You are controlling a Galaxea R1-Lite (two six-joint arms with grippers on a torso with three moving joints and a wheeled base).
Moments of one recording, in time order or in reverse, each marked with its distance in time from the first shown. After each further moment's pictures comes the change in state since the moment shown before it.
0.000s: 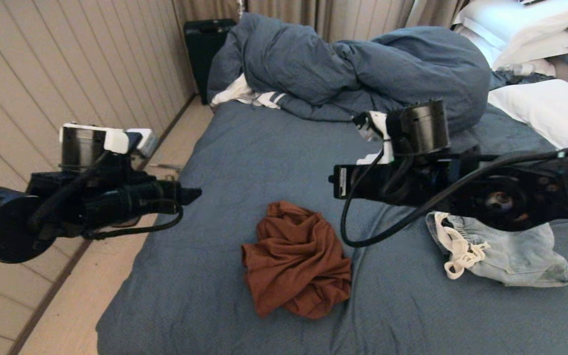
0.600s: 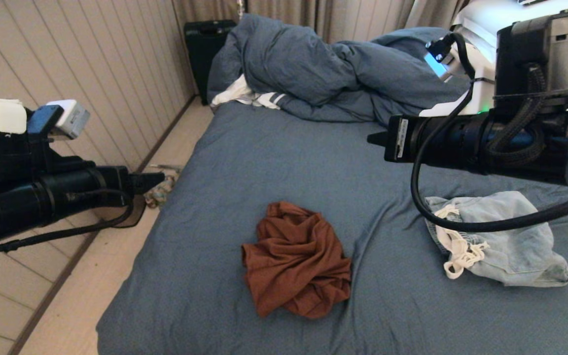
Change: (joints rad) left arm 0.057 -0.253 0.075 0.095 0.007 -0.012; right arm 0.009 -0.229 -0.035 0.133 -0.041 -0.004
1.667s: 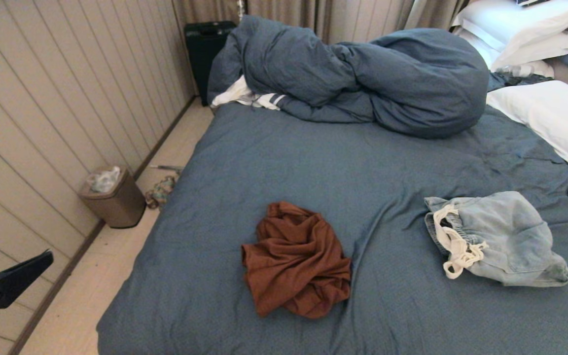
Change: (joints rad) left arm 0.054 -0.647 0.326 0.290 0.157 -0.075; right arm -0.037 -0.620 0.520 0.071 -0.558 -0.106
